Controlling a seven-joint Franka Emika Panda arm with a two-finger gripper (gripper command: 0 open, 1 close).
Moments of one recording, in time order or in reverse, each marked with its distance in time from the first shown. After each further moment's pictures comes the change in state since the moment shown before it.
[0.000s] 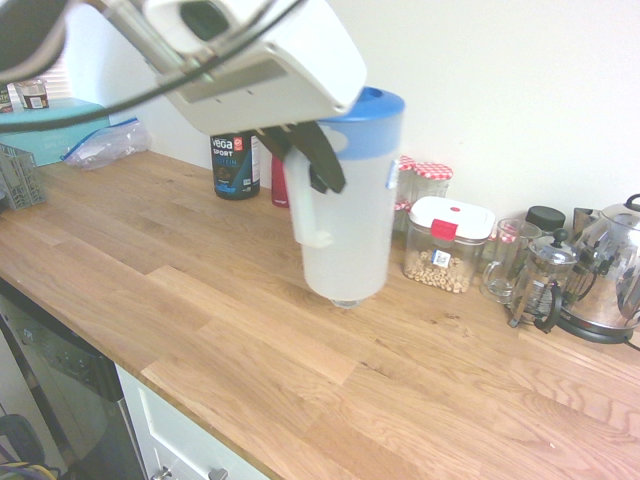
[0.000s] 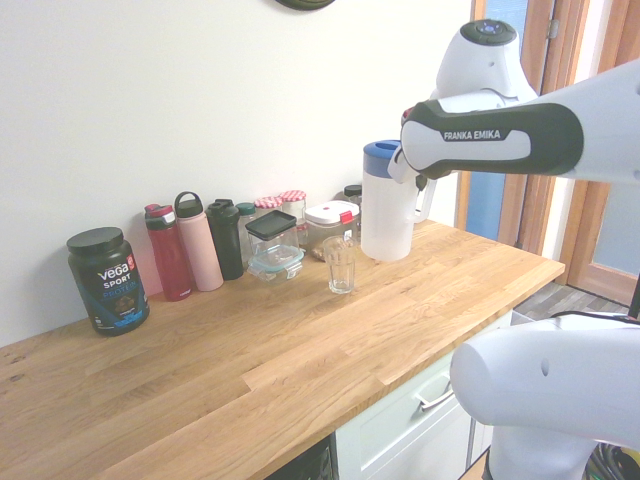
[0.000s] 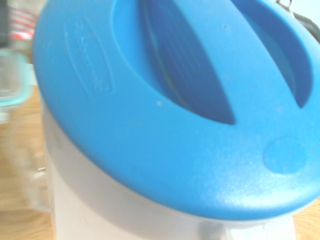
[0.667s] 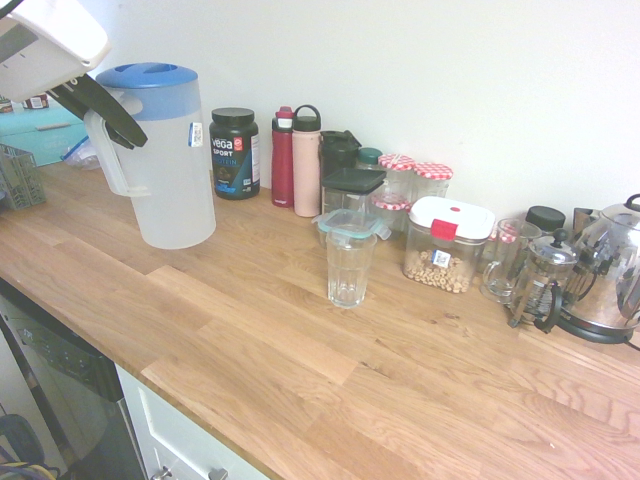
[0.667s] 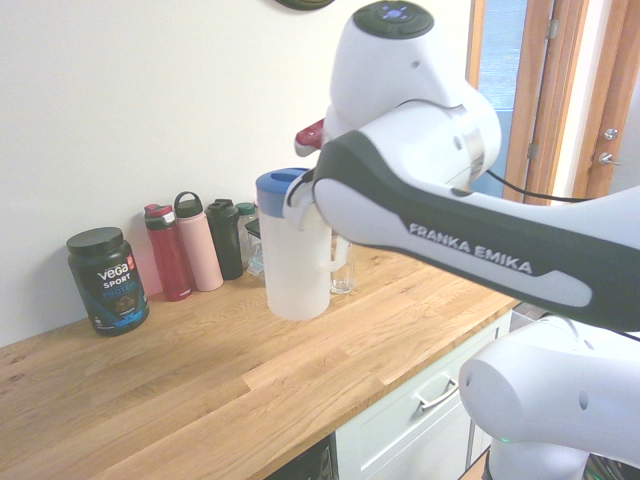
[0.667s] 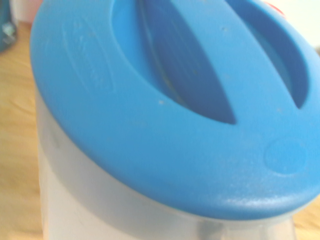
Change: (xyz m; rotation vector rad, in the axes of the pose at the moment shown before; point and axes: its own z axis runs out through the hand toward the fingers) arm -0.171 -0.148 -0.086 0.111 -0.035 -0.136
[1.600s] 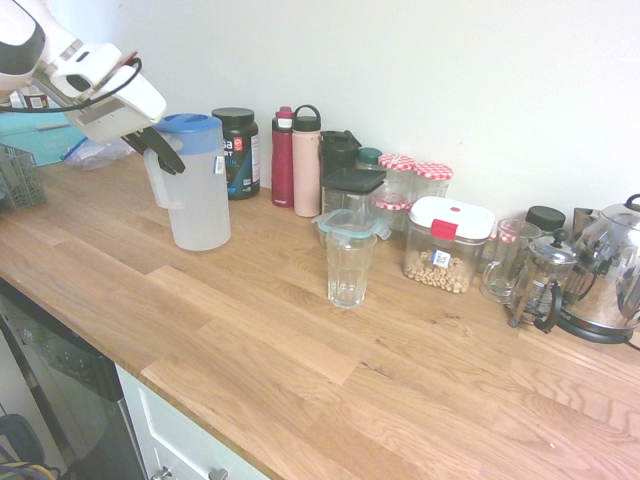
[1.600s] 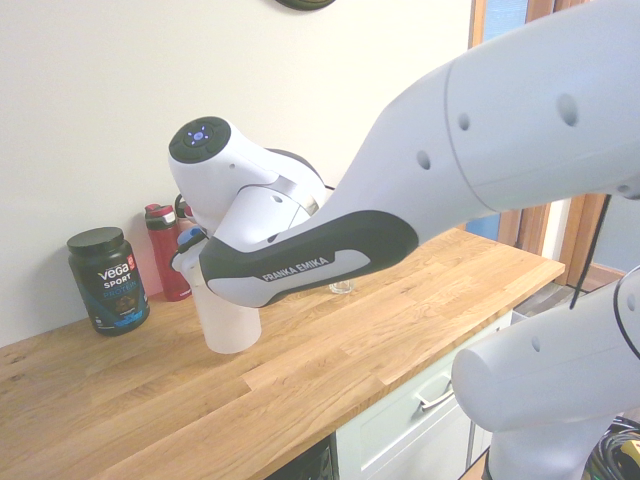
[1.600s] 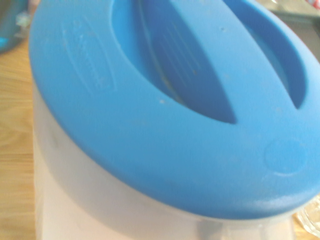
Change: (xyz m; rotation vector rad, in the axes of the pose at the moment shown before) arm -0.035 -0.130 0.135 -0.129 0.008 0.010
